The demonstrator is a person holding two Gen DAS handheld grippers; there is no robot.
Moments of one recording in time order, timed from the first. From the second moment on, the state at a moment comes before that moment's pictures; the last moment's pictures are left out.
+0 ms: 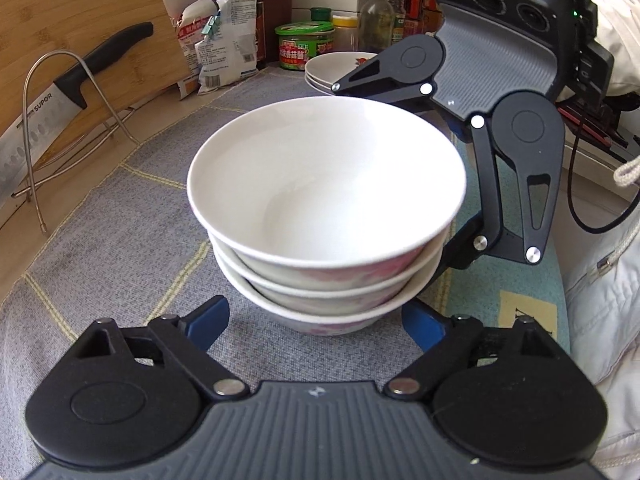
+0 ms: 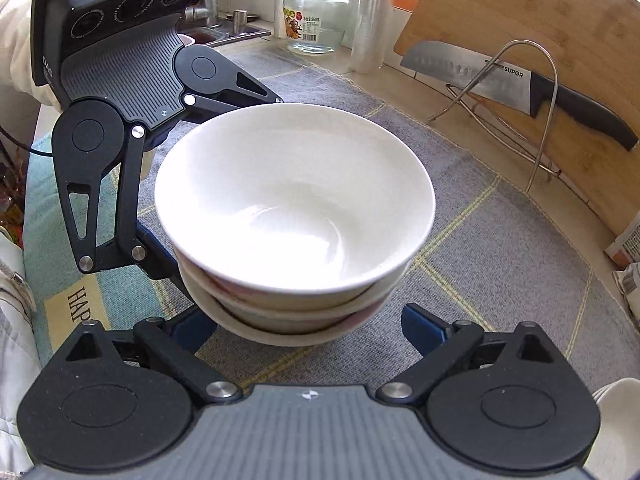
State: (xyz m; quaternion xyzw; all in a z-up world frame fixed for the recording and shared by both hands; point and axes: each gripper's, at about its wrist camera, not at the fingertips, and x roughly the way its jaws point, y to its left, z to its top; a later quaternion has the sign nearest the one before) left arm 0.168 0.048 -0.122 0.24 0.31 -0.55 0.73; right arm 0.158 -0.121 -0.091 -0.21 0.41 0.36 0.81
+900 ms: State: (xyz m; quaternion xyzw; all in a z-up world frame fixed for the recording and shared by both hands) left arm 0.180 0.036 -0.115 0.29 0.31 -0.59 0.68; right arm 0.168 -0.116 -0.087 -0.22 0.43 0.40 0.78
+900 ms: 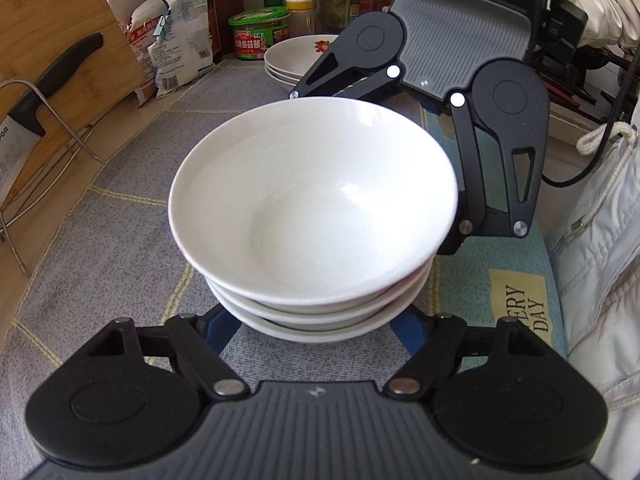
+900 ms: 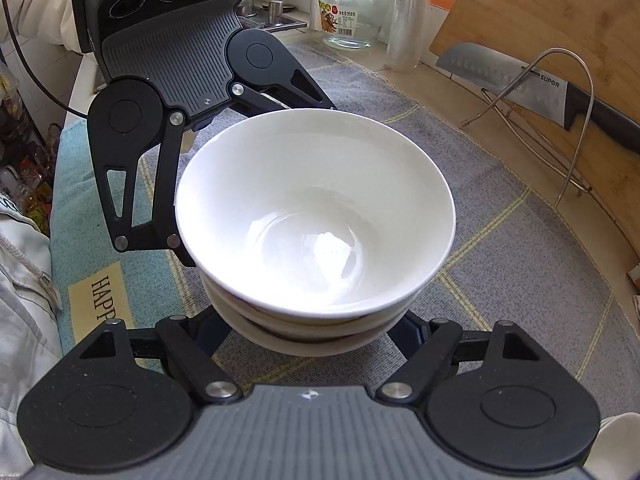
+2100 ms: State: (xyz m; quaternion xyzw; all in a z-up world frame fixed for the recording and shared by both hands) left arm 0.167 -0.118 -0.069 0.30 0.28 -0.62 0.67; right arm 0.142 -0.272 -0.022 -0.22 0.43 0.35 0.80
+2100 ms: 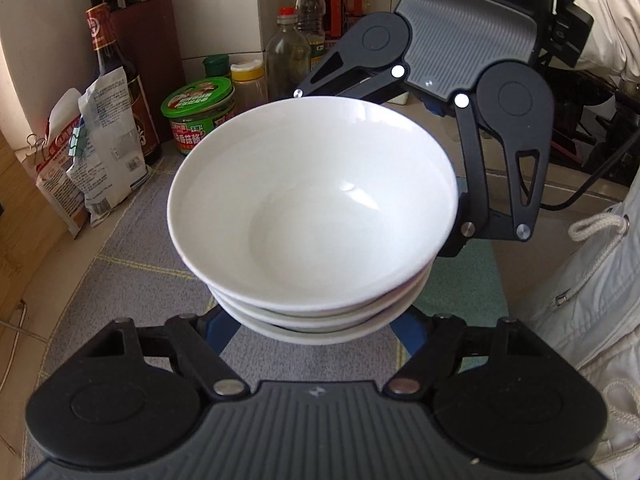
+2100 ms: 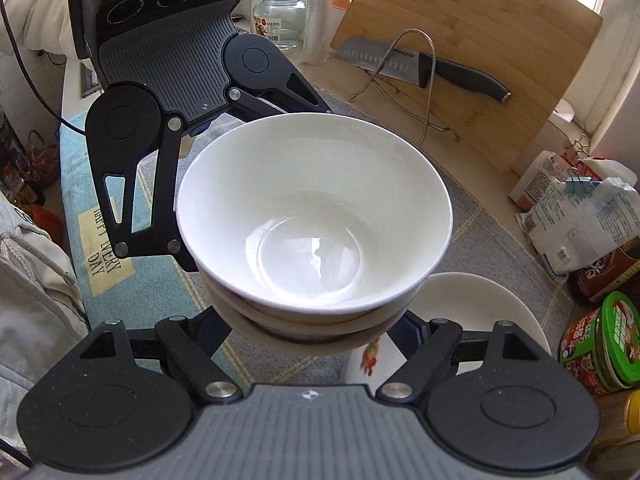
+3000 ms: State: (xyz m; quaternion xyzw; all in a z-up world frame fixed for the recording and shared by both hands) left arm 0.196 -0.225 -0.098 0.31 0.28 -0.64 0.65; right arm 0.167 -0.374 -0.047 -0.20 0.45 0.31 0.81
